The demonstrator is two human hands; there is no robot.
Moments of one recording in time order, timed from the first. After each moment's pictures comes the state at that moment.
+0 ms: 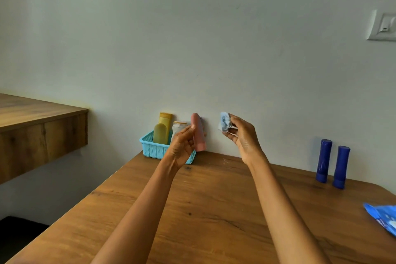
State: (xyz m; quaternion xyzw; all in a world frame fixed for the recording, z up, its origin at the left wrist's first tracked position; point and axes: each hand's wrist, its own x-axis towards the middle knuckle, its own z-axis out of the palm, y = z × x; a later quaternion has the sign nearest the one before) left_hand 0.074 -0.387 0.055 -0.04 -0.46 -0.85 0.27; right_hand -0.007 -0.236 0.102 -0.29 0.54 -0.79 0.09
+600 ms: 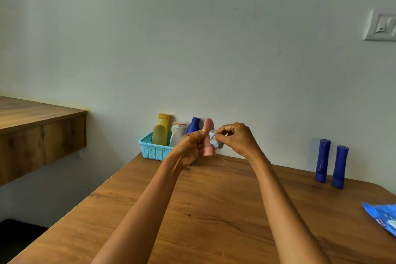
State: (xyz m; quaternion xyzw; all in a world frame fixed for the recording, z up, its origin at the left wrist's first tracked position) left_hand 0.067 -0.370 0.066 -0.01 -0.51 -0.84 0.18; right_hand -0.005 -0.227 0.099 -0.46 0.75 -0.46 -0.12
